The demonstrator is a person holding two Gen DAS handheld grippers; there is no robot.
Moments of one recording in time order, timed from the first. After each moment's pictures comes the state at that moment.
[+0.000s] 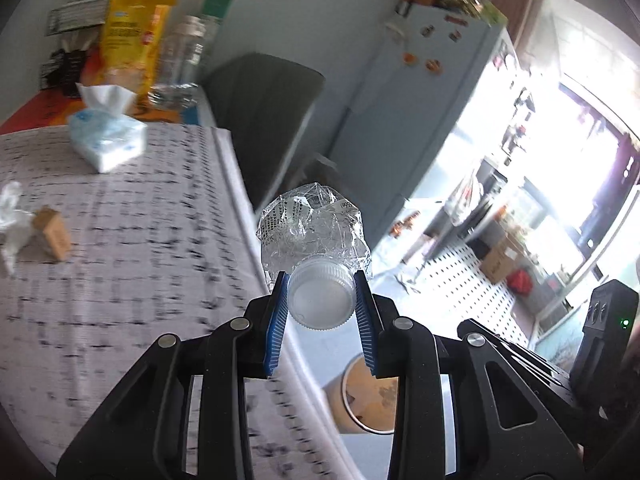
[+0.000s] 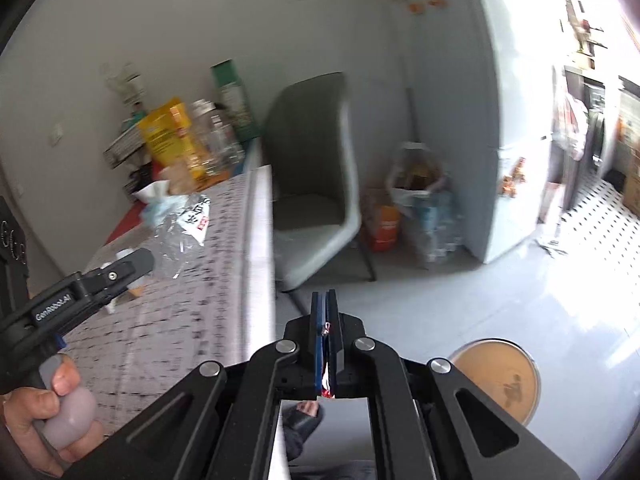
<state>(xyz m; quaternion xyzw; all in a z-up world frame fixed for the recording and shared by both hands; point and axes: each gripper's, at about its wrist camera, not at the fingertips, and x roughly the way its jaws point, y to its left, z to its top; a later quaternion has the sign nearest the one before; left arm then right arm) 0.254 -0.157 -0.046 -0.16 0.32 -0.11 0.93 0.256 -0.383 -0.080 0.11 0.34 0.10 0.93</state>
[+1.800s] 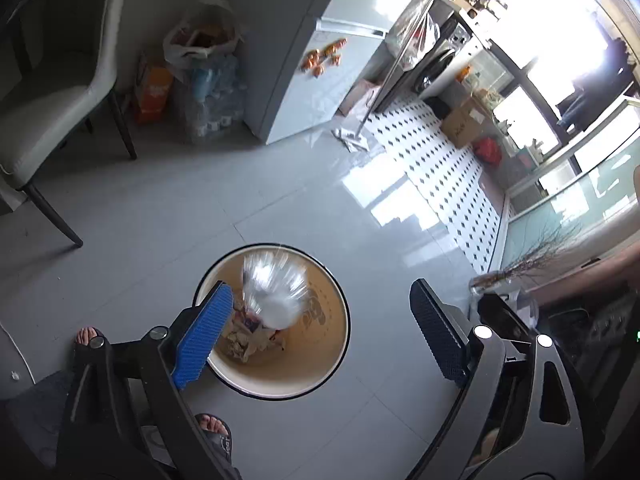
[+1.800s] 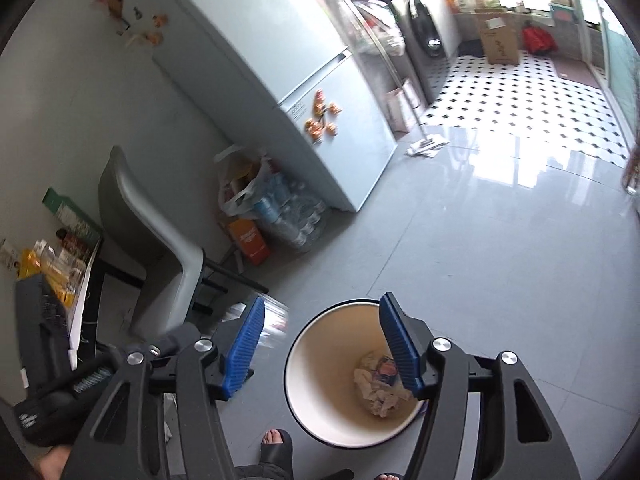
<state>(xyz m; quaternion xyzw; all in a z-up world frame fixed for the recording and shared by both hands) 0.341 -0.453 -0.204 -0.10 0.52 -0.24 0.81 0.224 -0.670 -0.236 0.33 0.34 -0.11 0.87</state>
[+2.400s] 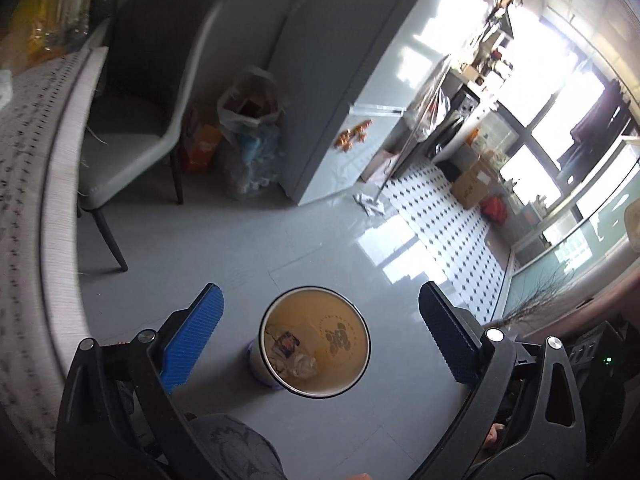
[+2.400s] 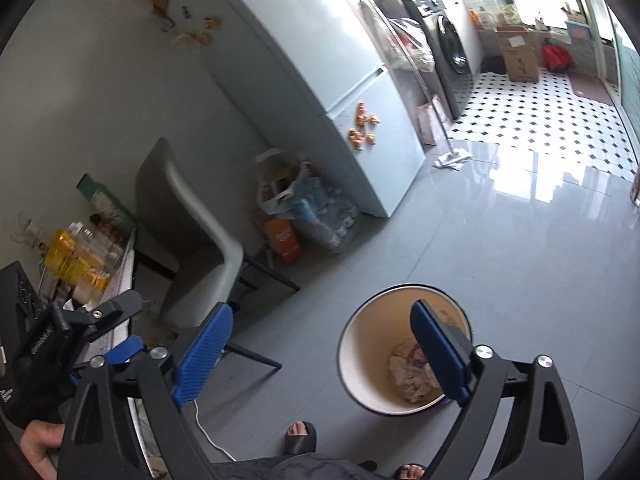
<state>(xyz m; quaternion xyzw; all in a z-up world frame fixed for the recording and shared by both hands) 0.293 -0.323 -0.099 -0.14 0.43 -0.19 0.87 0.200 -0.578 -0.172 0.31 0.32 -0.06 0.89</state>
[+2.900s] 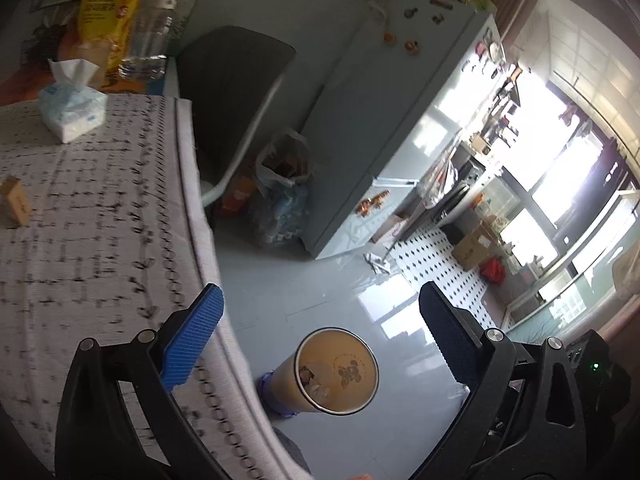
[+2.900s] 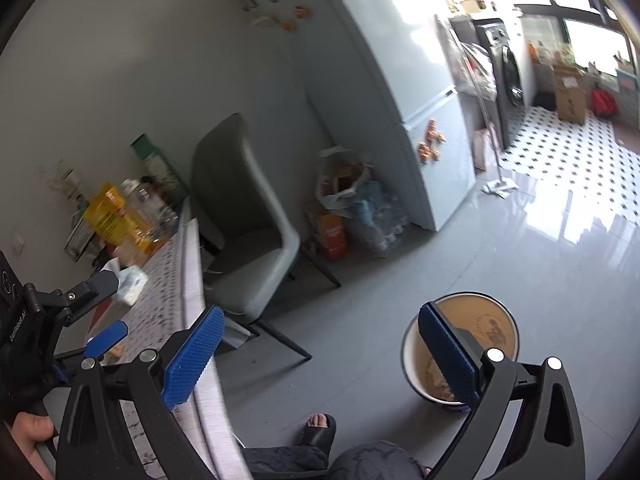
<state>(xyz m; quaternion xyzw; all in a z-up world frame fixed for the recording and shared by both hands) 0.241 -0.188 -0.035 -0.19 0.35 -0.15 0.90 0.192 -0.459 -0.096 0.25 0.31 0.01 0.92</state>
